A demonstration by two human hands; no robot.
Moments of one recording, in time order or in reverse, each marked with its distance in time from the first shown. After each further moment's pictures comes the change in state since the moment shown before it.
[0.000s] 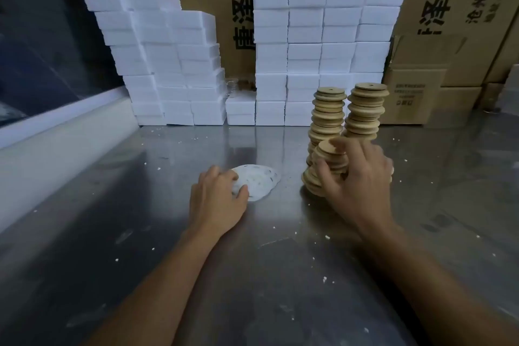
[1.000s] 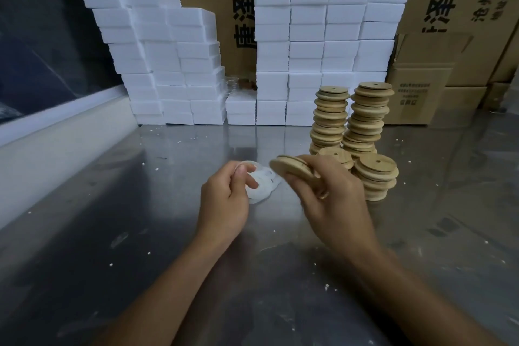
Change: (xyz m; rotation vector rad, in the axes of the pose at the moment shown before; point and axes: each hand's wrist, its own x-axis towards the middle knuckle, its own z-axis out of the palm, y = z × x) left_hand -0.015 0.031 -0.017 -0.753 0.109 -0.060; right_hand -0.018 -0.038 0.001 0.428 -0.069 -0.090
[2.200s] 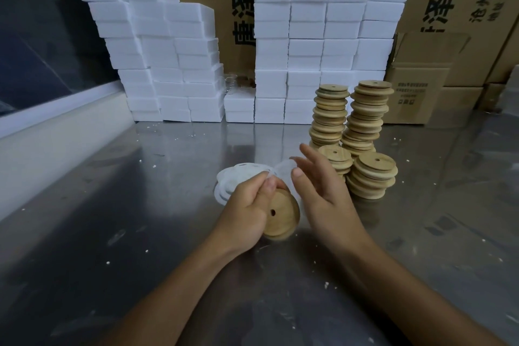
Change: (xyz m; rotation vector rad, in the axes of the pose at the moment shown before) left_hand -0.016 0.010 0.011 -0.142 -0.383 -0.018; right_hand -0.004 -0.008 0.007 0.489 -0.186 0.476
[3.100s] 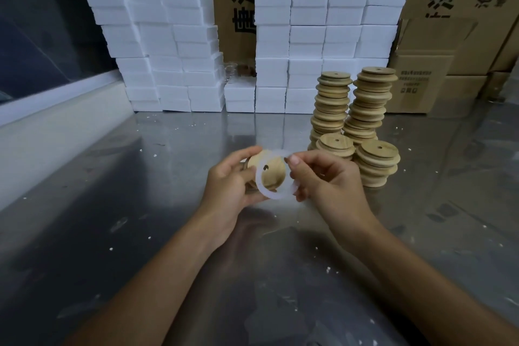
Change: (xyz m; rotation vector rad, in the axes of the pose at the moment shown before) left_hand 0.005 0.008 -0.017 -0.528 0.186 -0.336; right_hand -0.002 -0.009 -0.002 0.172 0.044 0.008
